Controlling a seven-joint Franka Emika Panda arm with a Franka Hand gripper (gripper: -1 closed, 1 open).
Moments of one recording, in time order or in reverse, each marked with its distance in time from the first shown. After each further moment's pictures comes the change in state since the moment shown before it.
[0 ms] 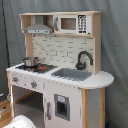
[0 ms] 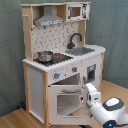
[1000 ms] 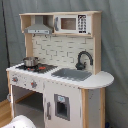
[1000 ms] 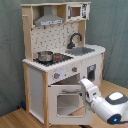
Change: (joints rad) arm 0.000 0.041 -0.107 0.122 -0.015 0.000 -0.343
